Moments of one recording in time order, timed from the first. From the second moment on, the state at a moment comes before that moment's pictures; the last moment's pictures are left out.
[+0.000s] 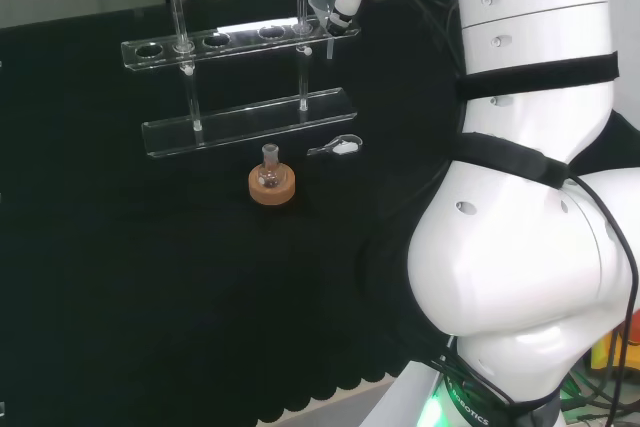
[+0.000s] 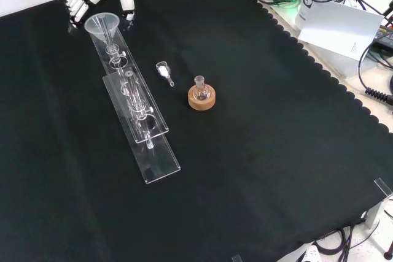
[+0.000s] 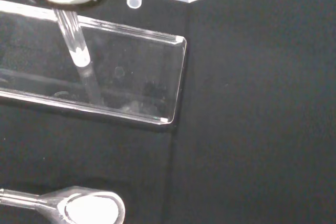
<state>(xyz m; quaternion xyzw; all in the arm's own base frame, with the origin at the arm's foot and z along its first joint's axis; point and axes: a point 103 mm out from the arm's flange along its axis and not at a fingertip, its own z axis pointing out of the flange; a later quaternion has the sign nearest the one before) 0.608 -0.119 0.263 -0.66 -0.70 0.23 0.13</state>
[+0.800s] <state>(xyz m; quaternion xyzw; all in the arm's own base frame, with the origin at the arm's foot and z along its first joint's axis) 0.609 -0.119 0.270 -0.67 -0.70 0.21 0.09</state>
